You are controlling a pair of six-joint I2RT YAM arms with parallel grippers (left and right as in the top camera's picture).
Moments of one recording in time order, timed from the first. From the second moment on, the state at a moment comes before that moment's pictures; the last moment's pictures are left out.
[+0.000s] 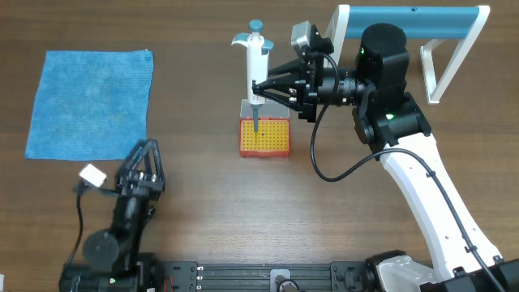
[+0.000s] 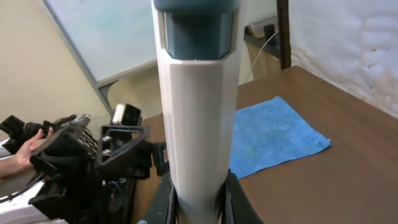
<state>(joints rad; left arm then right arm) 0.02 0.01 0.01 0.29 0.23 -1.09 0.26 1.39 1.19 -0.03 -1.21 0.09</state>
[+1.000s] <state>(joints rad) 0.02 1.35 1.08 0.50 1.51 -0.92 0.31 1.39 1.20 -0.02 -1.31 0.16</state>
